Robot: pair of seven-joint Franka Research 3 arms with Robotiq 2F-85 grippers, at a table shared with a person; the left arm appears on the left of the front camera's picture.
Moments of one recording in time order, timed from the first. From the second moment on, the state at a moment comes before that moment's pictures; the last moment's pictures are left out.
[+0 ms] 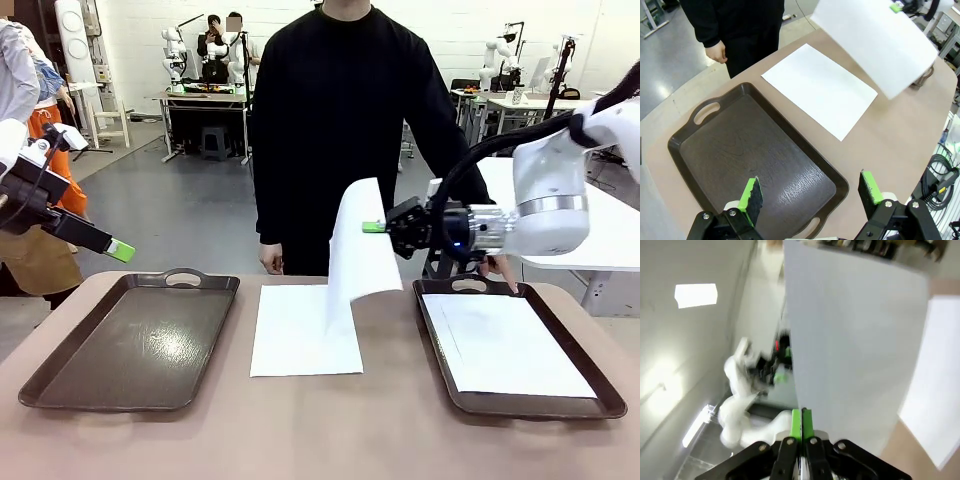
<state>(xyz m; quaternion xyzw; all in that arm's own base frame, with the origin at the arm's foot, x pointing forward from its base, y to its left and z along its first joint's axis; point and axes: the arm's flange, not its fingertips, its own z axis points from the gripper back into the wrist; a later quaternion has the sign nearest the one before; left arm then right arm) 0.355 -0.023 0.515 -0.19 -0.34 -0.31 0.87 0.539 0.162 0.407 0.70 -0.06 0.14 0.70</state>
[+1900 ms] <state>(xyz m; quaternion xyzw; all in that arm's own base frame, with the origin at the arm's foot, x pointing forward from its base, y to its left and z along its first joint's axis) 0.354 -0.023 0.516 -0.19 -0.34 -0.31 0.87 0.545 -0.071 0.314 0.43 -0.04 0.14 0.89</state>
